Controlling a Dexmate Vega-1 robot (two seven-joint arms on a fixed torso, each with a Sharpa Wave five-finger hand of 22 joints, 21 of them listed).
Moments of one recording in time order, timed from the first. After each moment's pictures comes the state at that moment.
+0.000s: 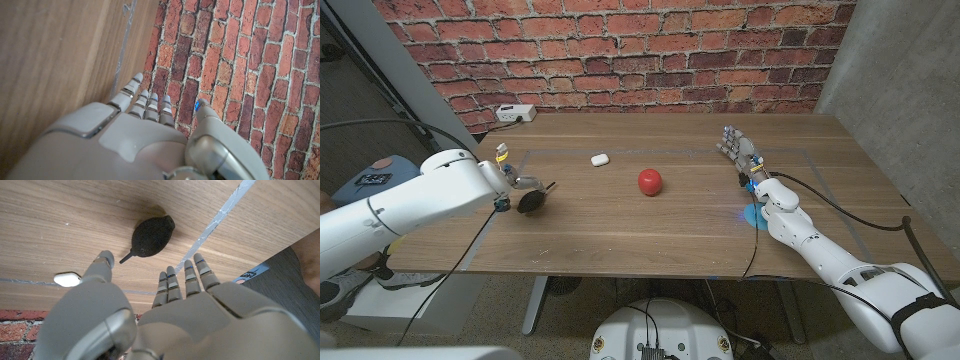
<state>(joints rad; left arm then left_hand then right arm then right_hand) 0.82 1.20 0.46 -2.28 -0.44 1.36 0.26 0.66 0.00 0.45 -0.15 0.28 0.19 0.13 0.19 0.20 0.18 0.07 0.28 0.36 0.23 0.19 0.20 0.19 0.20 0.21 0.28 0.22 -0.66 -0.36 -0.40 -0.91 0.64 0.44 0.17 0.27 0.15 0.40 -0.06 0.18 0.14 0.01 0.20 0.20 0.11 0.00 0.19 0.20 0.06 -0.04 0.20 0.20 0.32 -0.03 0.19 0.17</state>
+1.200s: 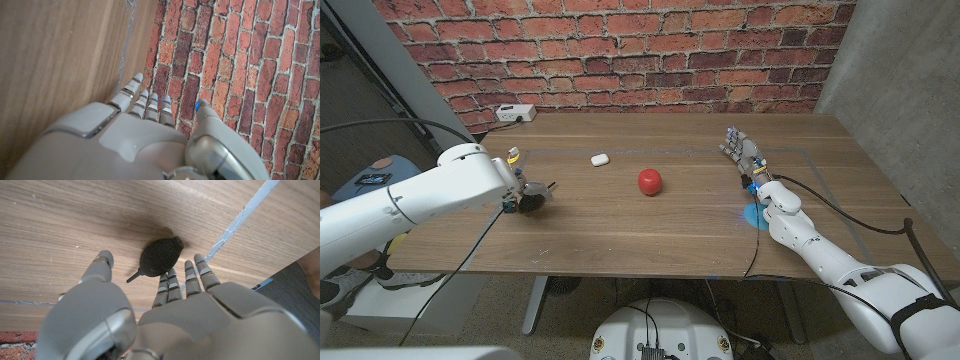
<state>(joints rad) 0.66 1.19 0.63 -2.25 -0.49 1.40 0.21 0.67 0.01 0.44 -0.15 0.26 0.19 0.14 0.19 0.20 0.17 0.08 0.28 0.36 0.22 0.19 0.20 0.19 0.19 0.21 0.28 0.22 -0.66 -0.35 -0.39 -0.88 0.66 0.46 0.18 0.27 0.15 0.40 -0.06 0.18 0.14 0.01 0.20 0.20 0.11 0.00 0.19 0.20 0.06 -0.04 0.20 0.20 0.32 -0.03 0.19 0.17</state>
